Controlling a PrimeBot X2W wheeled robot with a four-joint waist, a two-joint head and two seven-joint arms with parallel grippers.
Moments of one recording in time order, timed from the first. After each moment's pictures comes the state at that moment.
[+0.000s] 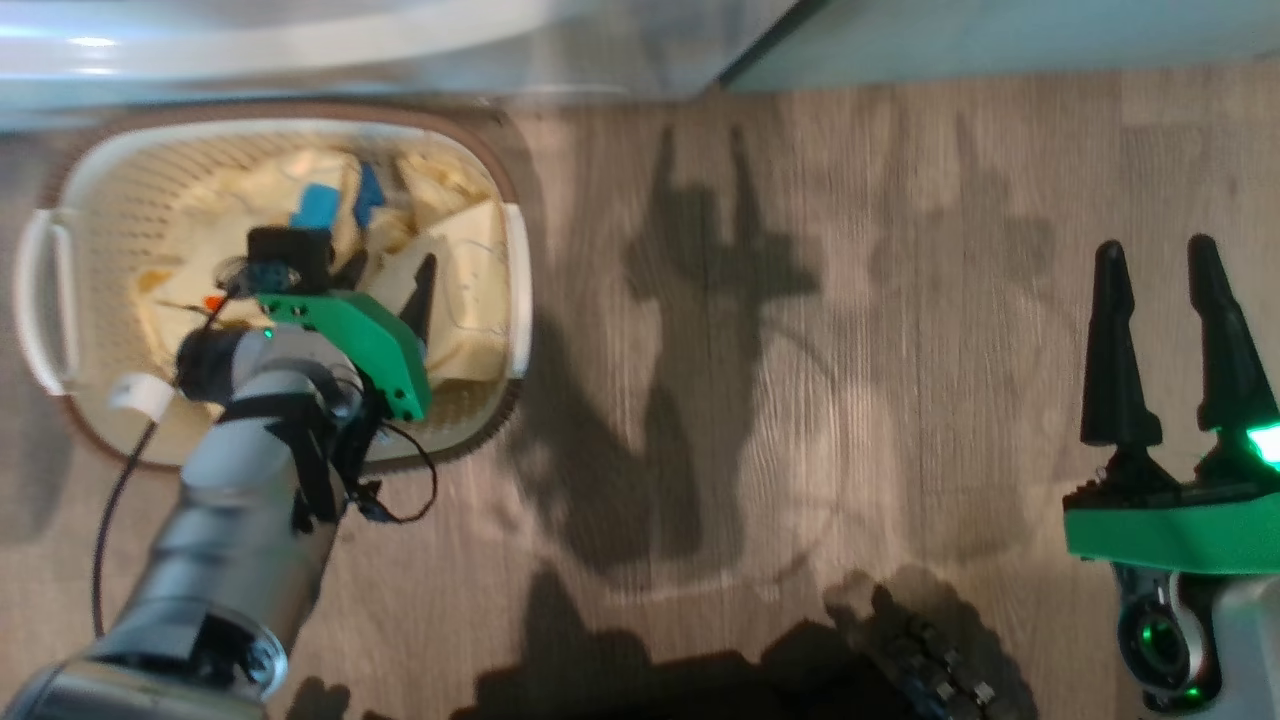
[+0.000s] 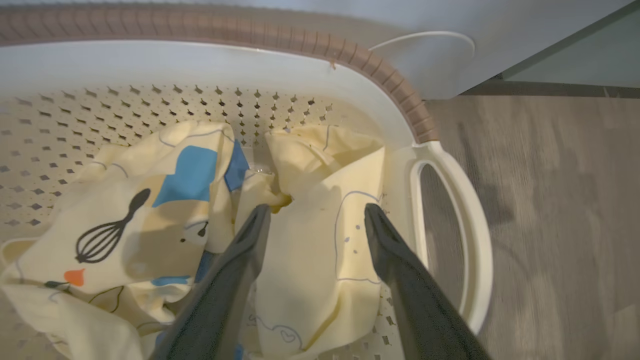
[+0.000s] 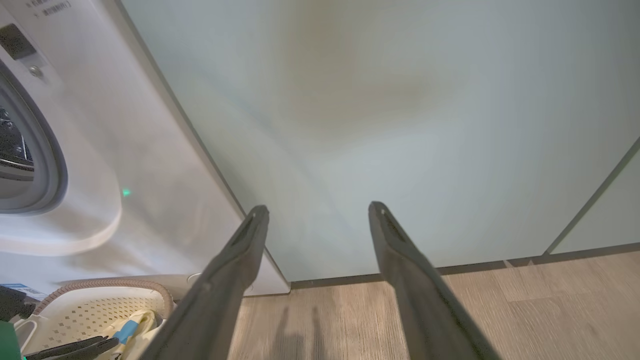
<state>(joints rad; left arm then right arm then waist) -0.79 0.12 -0.18 1.05 -0.31 -0.13 -0.18 -0.16 -0.04 0.08 -0.14 0.32 0.13 -0.25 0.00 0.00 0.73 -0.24</state>
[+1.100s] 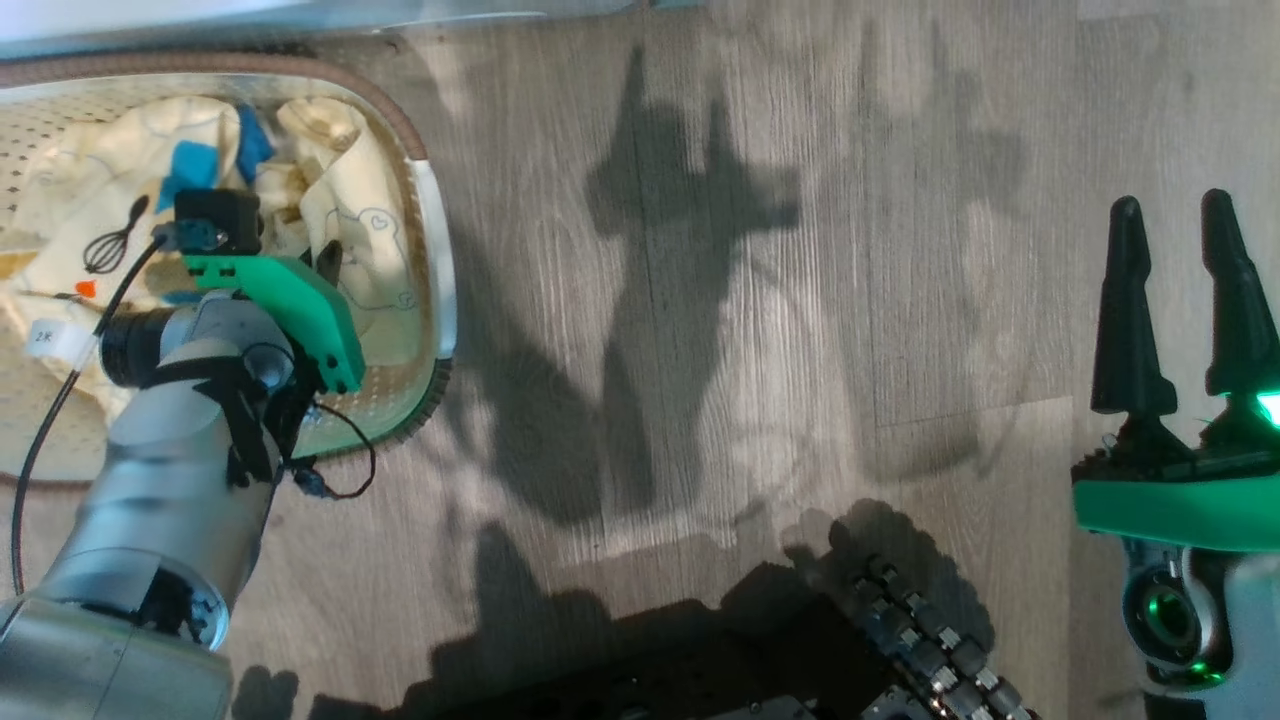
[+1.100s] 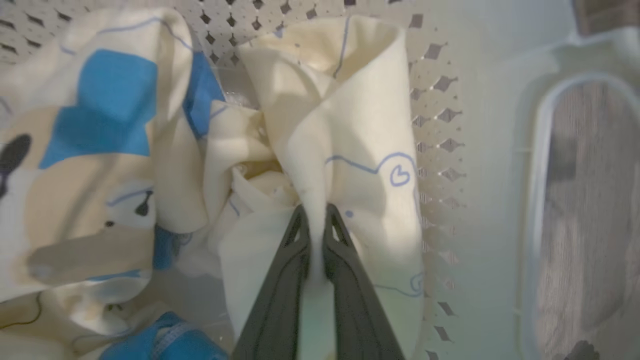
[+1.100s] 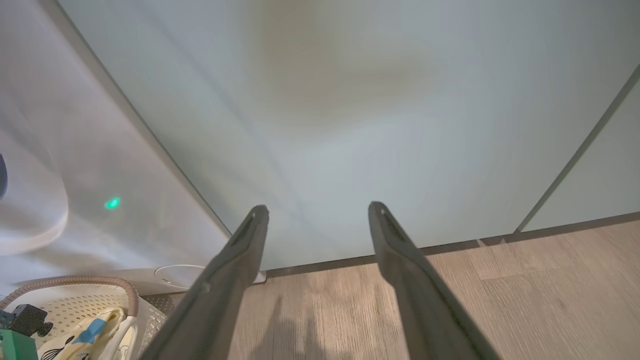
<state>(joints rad) -0.93 0.21 -0.35 1.24 -0.50 -0.13 -0.13 -0.22 -0.04 0.10 -0.16 0.37 0.13 -0.26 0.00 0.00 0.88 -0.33</state>
